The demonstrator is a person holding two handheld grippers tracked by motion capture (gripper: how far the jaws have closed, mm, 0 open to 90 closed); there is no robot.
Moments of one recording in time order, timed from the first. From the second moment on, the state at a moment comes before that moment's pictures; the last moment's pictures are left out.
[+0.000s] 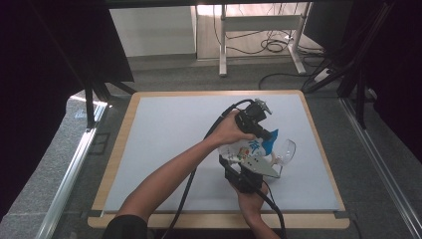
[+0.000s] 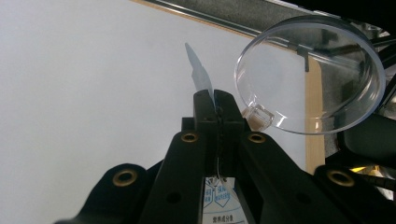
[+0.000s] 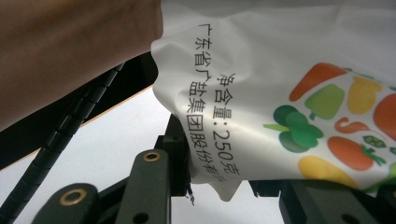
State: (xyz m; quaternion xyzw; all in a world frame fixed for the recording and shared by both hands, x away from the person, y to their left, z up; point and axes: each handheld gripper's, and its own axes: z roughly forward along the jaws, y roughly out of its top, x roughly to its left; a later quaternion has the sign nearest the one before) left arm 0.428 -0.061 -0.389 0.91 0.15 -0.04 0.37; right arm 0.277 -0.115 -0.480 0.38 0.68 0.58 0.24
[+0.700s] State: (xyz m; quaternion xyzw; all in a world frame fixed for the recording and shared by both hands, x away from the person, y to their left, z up) left arm 0.431 -0.063 -0.385 0.92 0.14 -0.05 0.37; right arm 0.277 -0.114 -0.476 0.39 0.67 0.59 0.23
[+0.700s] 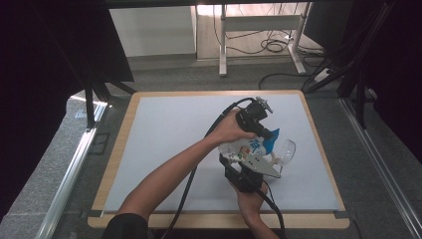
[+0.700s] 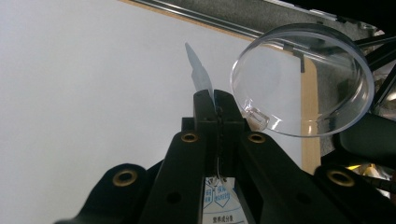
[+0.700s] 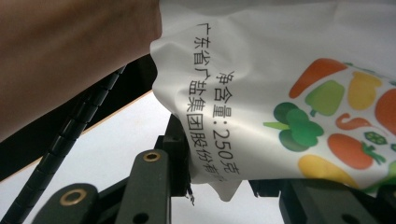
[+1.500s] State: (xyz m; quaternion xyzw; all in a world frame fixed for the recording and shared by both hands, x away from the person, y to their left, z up) left arm 0.431 -0.066 -0.388 0.92 0.15 -0.05 0.37; right arm 0.279 -0.116 -0.477 0.40 0.66 0.59 0.23
